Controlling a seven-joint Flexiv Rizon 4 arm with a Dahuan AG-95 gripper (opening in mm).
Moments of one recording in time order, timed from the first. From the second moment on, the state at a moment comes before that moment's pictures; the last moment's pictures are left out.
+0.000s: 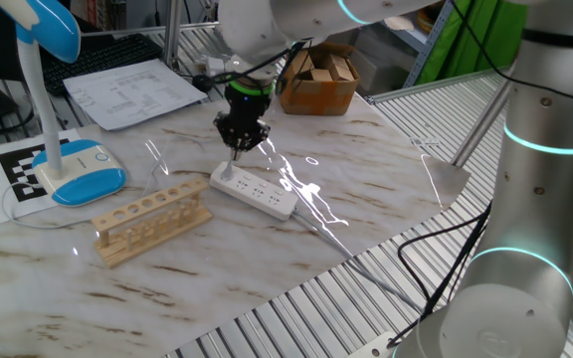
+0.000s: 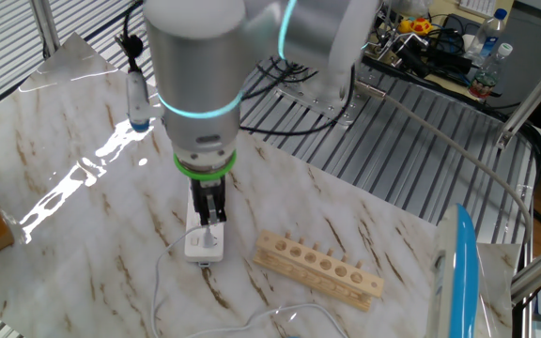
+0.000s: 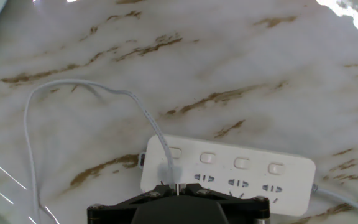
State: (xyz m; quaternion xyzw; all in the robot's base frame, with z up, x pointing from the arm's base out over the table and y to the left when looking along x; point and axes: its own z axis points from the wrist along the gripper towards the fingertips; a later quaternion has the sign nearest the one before) arm 0.584 -0.001 0.094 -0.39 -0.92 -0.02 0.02
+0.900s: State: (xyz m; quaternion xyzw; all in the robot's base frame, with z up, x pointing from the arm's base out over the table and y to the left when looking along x) arm 0.602 -0.029 0.077 -0.37 -0.93 -0.02 0.01
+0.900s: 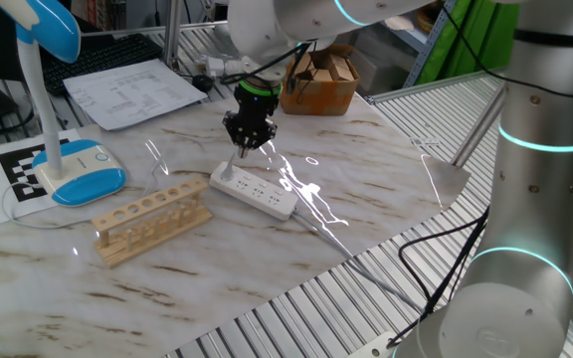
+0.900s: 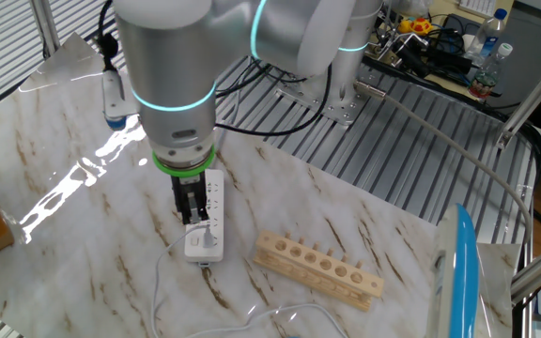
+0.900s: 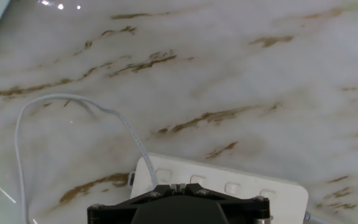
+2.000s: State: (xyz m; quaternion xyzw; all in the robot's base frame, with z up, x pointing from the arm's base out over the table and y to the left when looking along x) arm 0.607 -0.031 0.056 -0.37 -0.93 -0.04 0.00
